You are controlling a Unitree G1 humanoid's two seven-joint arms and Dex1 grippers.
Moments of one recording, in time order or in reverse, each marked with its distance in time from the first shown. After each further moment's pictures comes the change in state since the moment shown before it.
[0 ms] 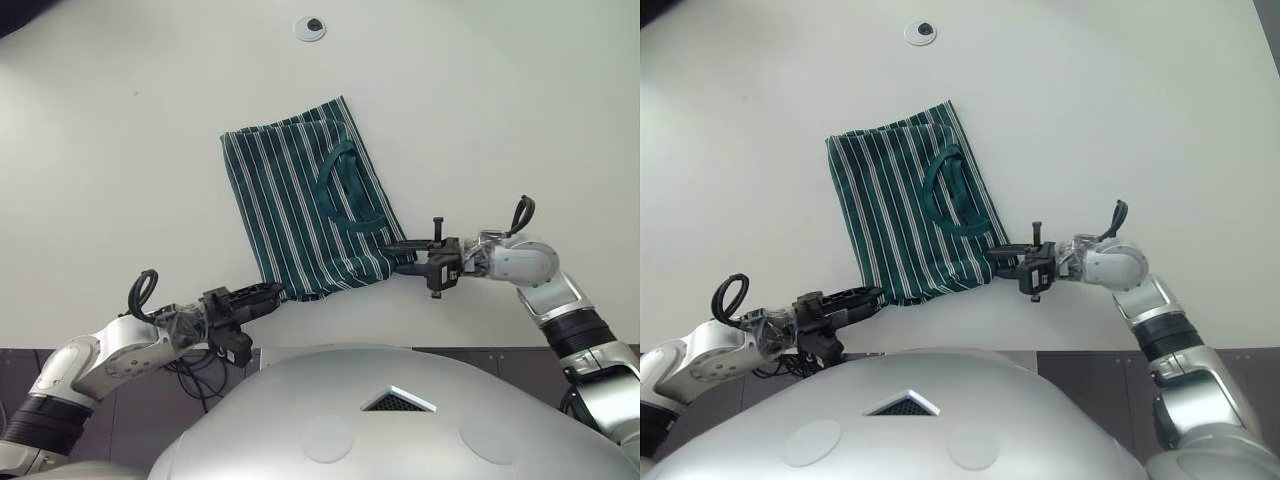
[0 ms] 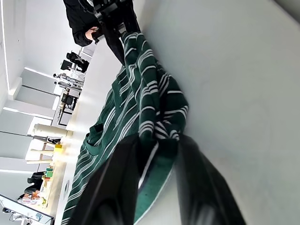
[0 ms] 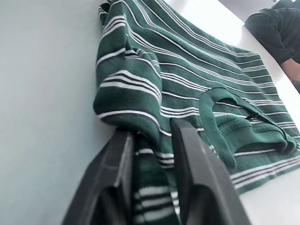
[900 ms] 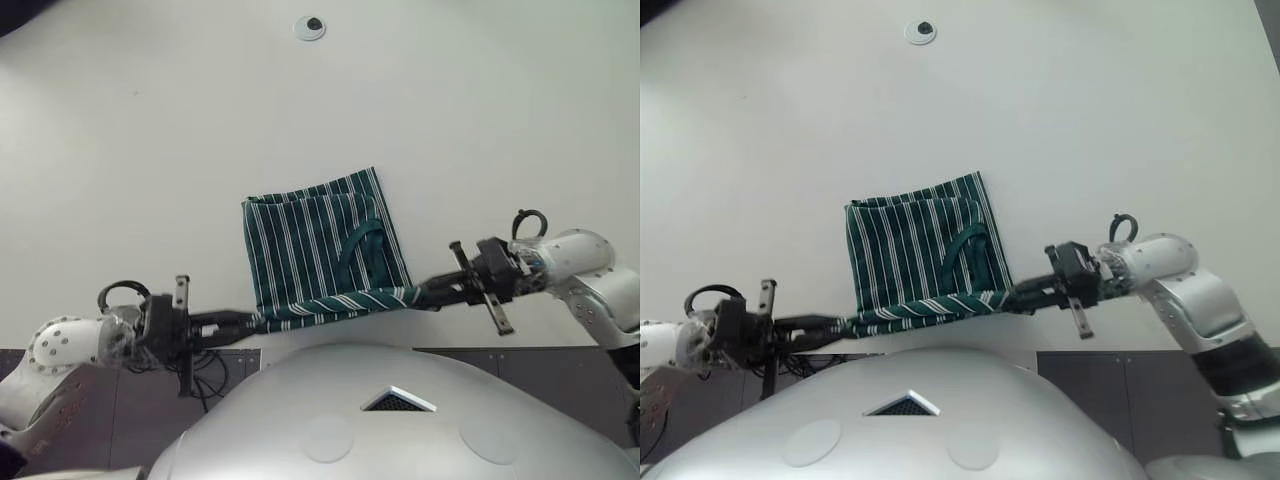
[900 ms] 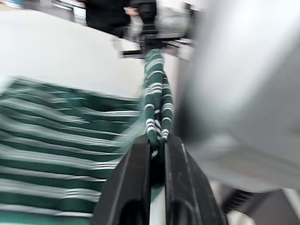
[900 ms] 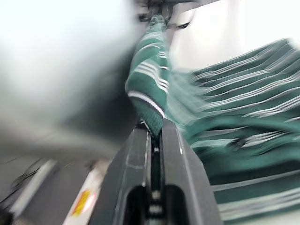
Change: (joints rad) left arm 0.208 0.253 0.049 -0.238 -1.486 0.544 -0.837; right arm 0.110 -0.233 -0.109 -0.528 0.746 0.927 0.331
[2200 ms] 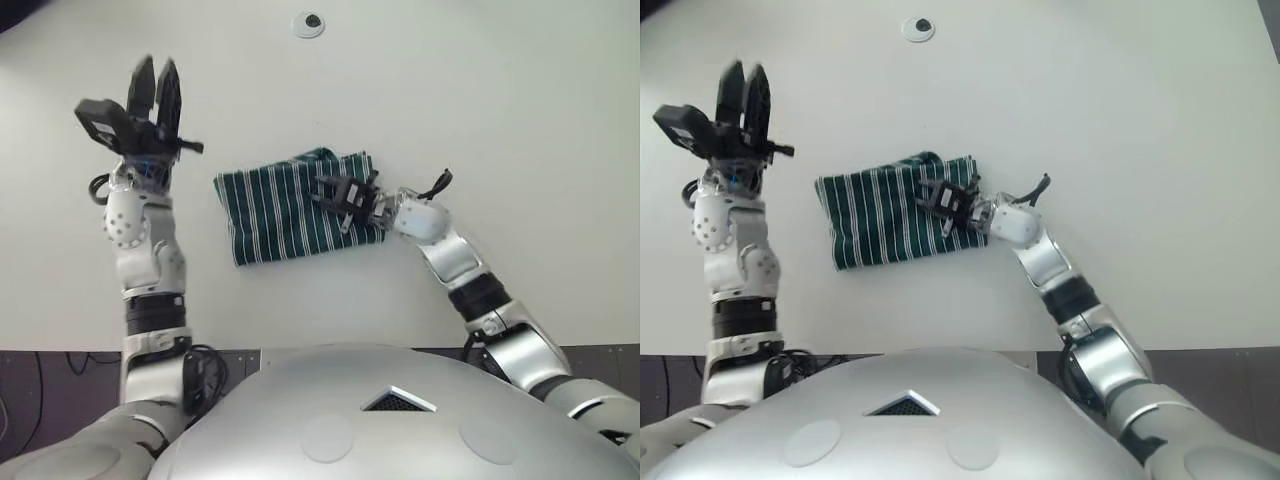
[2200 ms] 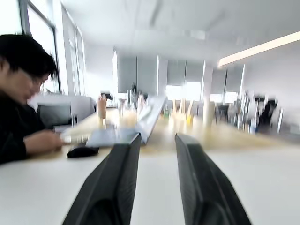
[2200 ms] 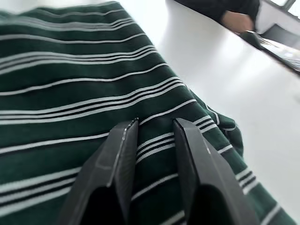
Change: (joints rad) left arm -0.824 -0.965 0.332 0.503 0.442 0.007 0.618; right arm -0.383 0.702 0.148 0.675 -0.843 -0.307 -0.781
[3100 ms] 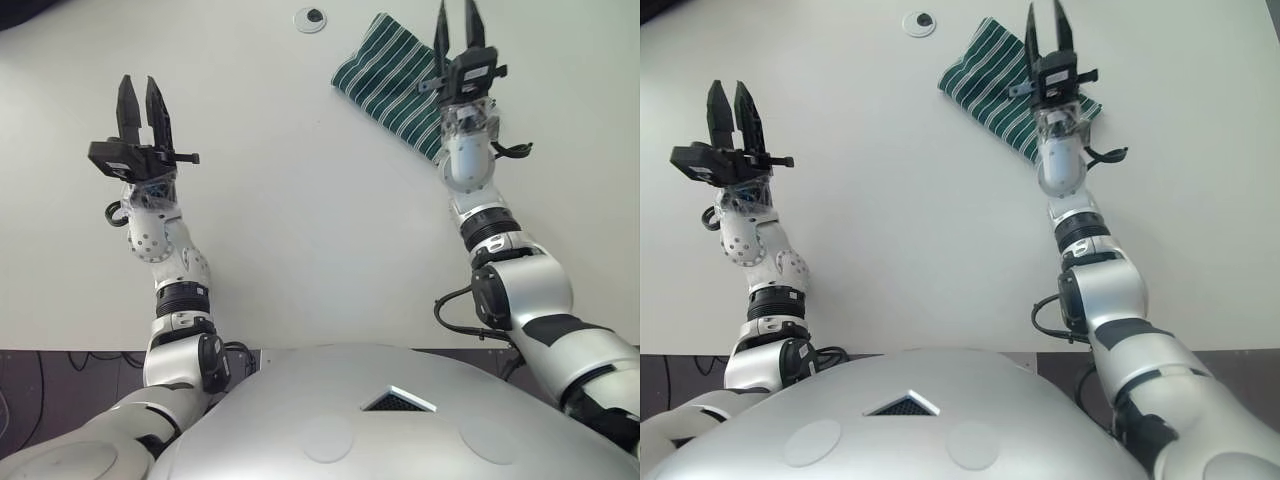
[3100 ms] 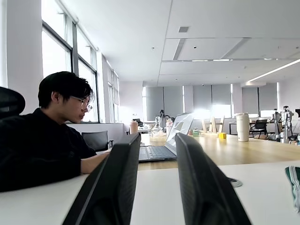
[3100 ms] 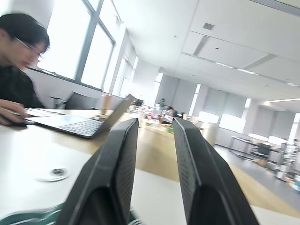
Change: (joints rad) left arm -0.058 -0.046 0.109 0.441 0.164 -0.517 -0.019; right arm -0.330 0.070 -0.371 0.690 -0.035 -0.830 -0.708
